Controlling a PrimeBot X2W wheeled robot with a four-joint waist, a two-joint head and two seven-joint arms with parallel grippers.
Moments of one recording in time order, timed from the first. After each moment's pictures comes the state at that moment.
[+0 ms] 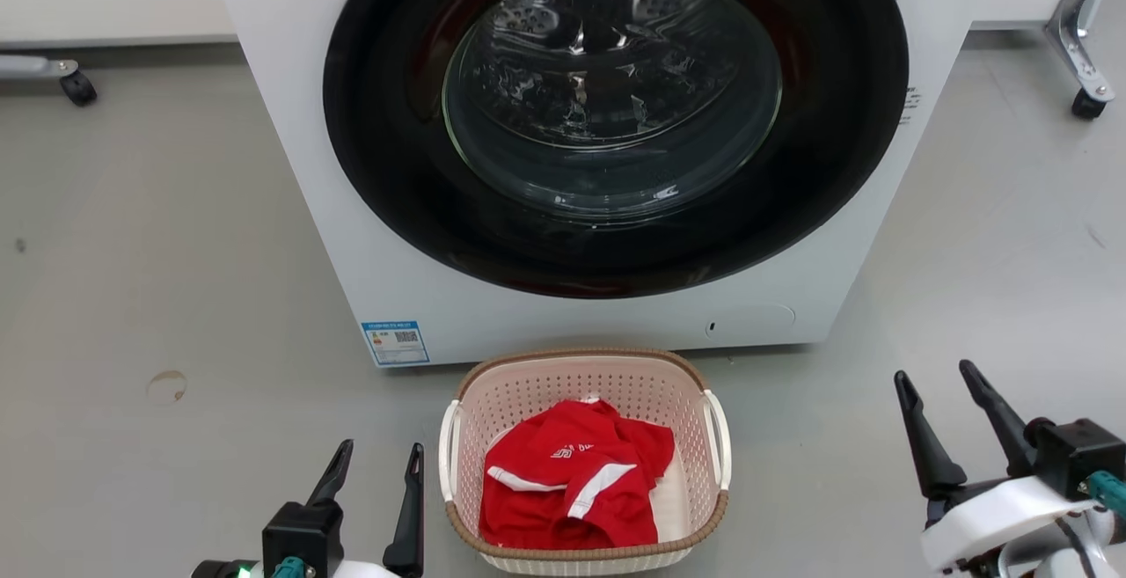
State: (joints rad) left arm 0.05 0.17 -0.34 0.09 -0.26 0.14 -0.10; right arm -0.02 -0.05 0.18 0.26 0.33 0.13 -0.25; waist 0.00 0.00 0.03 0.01
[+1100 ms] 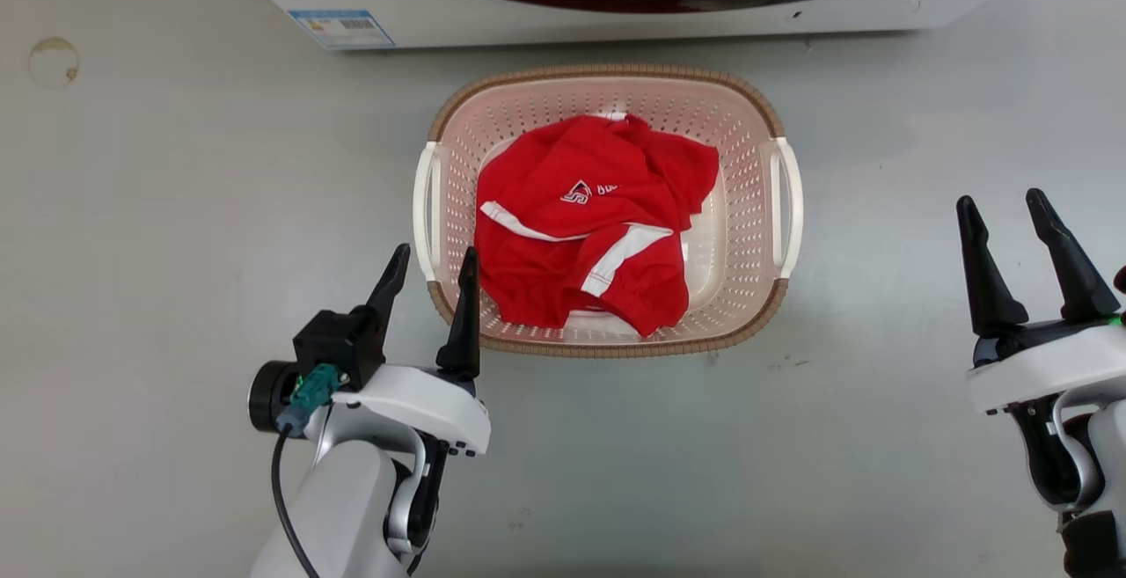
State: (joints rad) left arm -0.38 0.05 -0.37 0.41 -0.37 0.05 -0.25; right arm -0.27 -0.13 0.18 0.24 0.50 0.13 -0.25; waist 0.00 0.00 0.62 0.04
